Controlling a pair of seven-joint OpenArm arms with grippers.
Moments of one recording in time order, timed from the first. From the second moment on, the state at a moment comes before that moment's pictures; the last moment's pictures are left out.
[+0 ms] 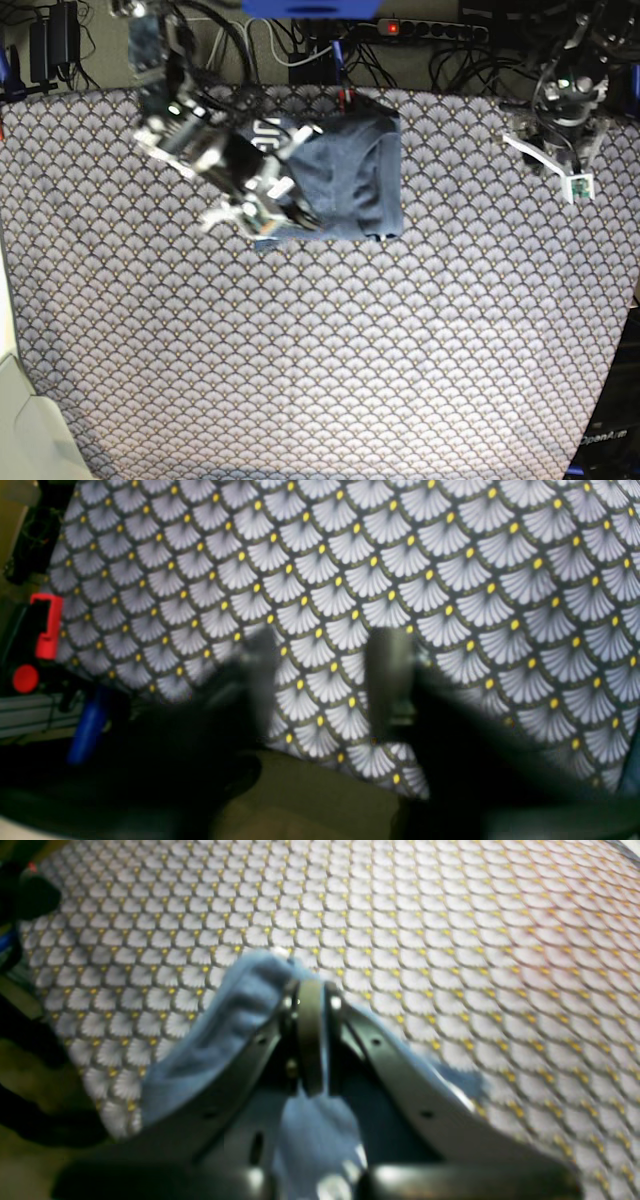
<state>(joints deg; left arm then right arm) 27.2 -39.3 8.8 115.1 -27.0 38.0 37.8 -13.9 5.0 -7.9 108.7 6.2 34.8 -26.7</state>
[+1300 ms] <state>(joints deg) 17.1 -26.3 42.3 107.0 -19.7 38.4 37.6 -22.2 11.3 4.6 110.4 6.2 34.8 -26.9</state>
